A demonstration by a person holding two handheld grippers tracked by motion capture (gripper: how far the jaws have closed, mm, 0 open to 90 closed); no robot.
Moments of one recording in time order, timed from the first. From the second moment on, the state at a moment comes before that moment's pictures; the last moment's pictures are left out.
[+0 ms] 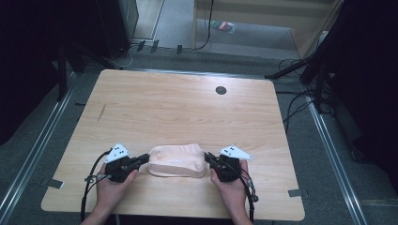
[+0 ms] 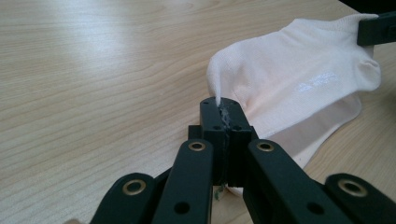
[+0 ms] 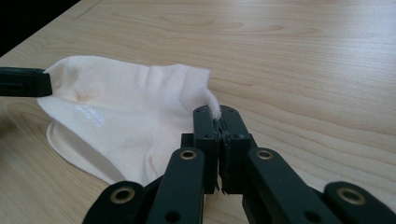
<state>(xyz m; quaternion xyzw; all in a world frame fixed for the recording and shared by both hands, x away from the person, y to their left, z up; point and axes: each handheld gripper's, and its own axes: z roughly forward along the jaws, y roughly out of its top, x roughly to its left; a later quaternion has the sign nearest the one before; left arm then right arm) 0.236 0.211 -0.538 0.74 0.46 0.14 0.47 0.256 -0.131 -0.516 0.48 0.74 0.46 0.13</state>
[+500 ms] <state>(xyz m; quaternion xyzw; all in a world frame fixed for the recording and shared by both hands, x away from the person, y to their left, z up) 0.225 0.205 -0.532 0.75 0.45 0.13 0.47 0.250 -0.136 -0.513 0.48 0.73 0.46 0.13</state>
